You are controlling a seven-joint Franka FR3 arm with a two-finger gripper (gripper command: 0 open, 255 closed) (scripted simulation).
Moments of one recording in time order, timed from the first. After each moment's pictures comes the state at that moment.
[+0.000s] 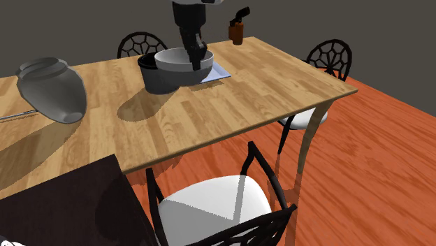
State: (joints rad) arm 0.17 0.01 0.13 -2.12 0.11 2.24 0.36
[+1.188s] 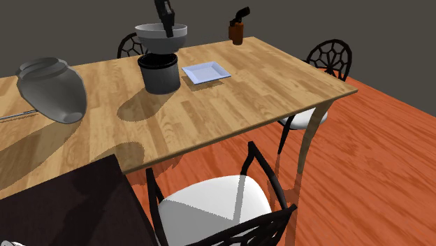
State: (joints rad) arm 0.36 0.27 0.26 -1.68 -0.02 2.08 0.74
